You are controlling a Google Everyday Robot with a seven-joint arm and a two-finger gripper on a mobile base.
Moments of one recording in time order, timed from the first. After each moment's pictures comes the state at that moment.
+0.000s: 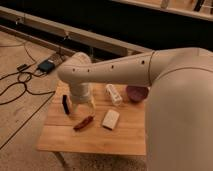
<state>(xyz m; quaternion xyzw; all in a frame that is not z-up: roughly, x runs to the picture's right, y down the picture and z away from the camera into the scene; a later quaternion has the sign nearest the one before) -0.107 0.104 0.703 -0.26 0.23 0.64 0.68</state>
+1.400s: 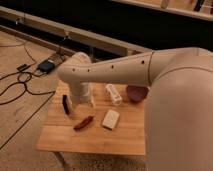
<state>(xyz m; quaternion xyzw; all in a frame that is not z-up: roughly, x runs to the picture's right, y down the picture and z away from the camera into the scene) -0.101 0.102 0.711 -0.26 0.24 0.64 0.68</state>
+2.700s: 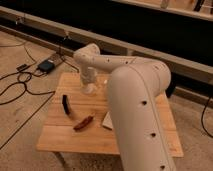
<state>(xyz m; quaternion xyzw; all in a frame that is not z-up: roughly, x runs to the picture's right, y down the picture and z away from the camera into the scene) -0.094 -0.001 0.887 -0.28 0.17 0.55 0.77</state>
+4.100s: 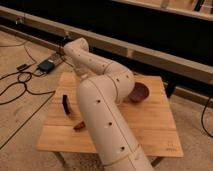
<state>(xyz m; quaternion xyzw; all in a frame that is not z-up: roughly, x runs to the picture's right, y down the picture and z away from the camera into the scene) -0.133 -0.058 0.957 -0.27 0.16 0.45 0.84</state>
